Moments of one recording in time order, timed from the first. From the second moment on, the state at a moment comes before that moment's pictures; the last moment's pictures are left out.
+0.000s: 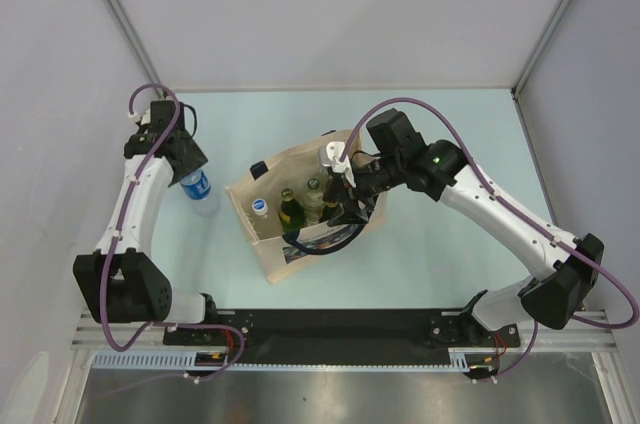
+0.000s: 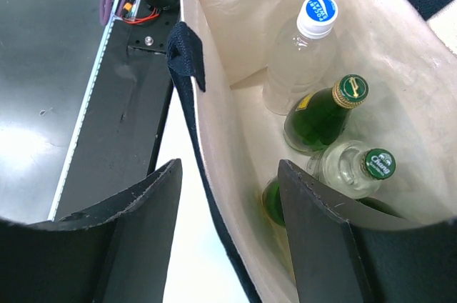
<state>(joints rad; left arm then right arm) 0.05 1.38 1.30 -0.89 -0.30 -0.56 0.77 1.42 1.47 -0.78 -0.83 -0.62</state>
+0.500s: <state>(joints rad) 0.05 1.38 1.30 -0.89 -0.30 -0.51 0.77 1.42 1.47 -0.78 -0.82 -0.62</state>
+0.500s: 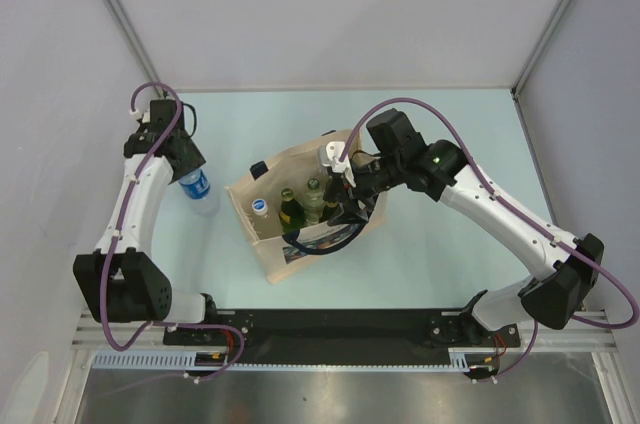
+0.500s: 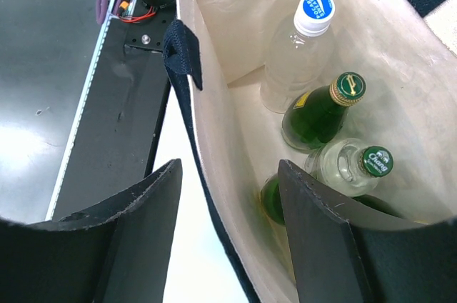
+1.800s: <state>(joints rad) 0.03 1.08 1.40 -0.94 -0.07 -0.28 0.79 1.42 1.46 -0.88 -0.79 -0.81</state>
